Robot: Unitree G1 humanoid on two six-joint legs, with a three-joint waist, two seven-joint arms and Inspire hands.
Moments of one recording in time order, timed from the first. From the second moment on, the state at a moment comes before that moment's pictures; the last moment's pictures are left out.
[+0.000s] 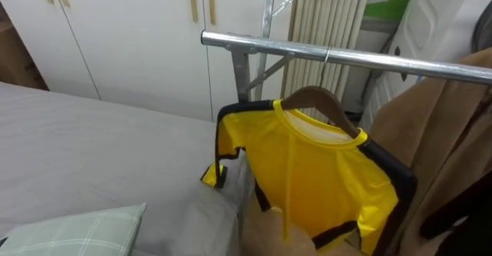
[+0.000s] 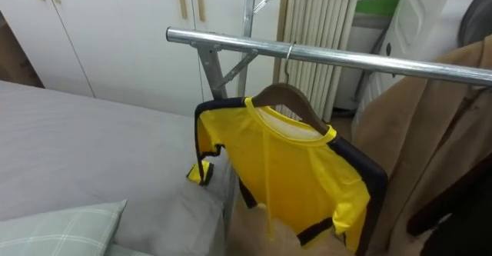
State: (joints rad) left arm 0.22 0.18 0.21 1.14 0.42 0.12 0.18; right arm 0.19 -0.20 -0.06 0.68 0.15 -0.03 0.00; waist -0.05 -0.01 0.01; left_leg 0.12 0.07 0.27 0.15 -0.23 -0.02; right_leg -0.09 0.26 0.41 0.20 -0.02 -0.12
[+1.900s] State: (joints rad) left arm 0.20 0.15 0.12 1.14 0.31 0.10 0.22; right arm 0.10 -0.19 -0.02 1.19 -0.03 0.02 -0.04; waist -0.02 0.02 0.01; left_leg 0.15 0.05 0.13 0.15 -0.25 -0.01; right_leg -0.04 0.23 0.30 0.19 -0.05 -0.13
